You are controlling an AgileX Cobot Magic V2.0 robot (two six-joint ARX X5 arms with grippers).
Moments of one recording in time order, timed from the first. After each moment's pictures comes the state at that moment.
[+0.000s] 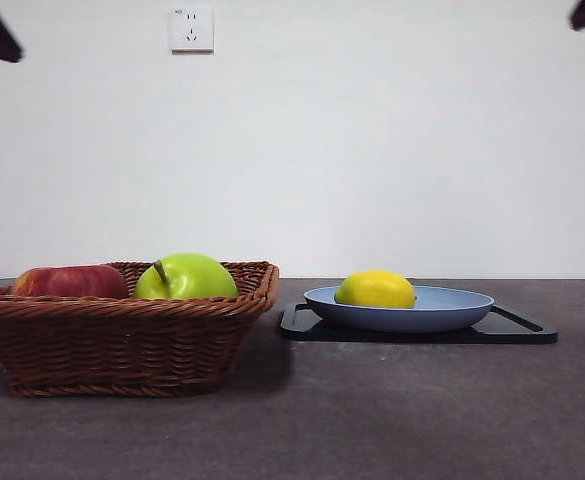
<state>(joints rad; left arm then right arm) -0.41 0.58 0.55 -0.24 -0.05 0.00 0.52 0.54 0.58 -0.27 0.22 0.01</state>
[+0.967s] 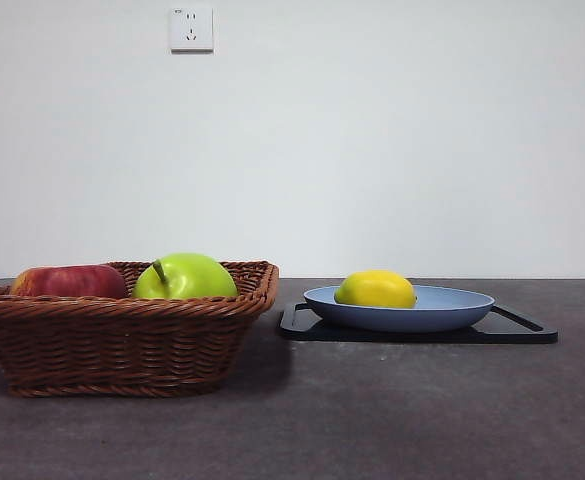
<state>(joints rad) -0.40 0.36 0.50 -0.29 -0.05 -0.03 0.52 0.40 0.55 -0.26 0.24 0.02</state>
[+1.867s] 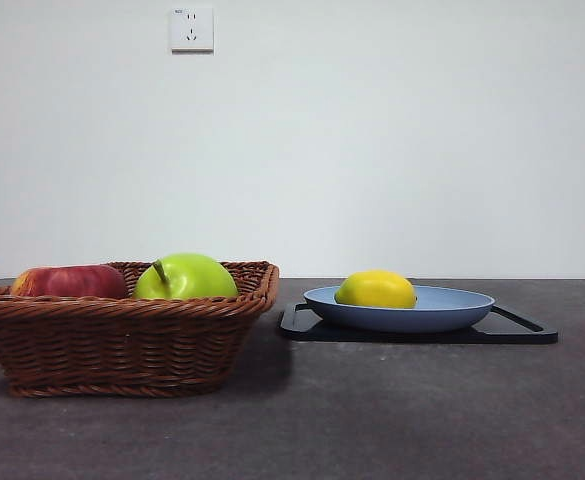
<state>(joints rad) 0.02 0.01 0.02 -0.17 -0.02 -0.02 0.52 0.40 0.55 -0.26 0.24 0.02</state>
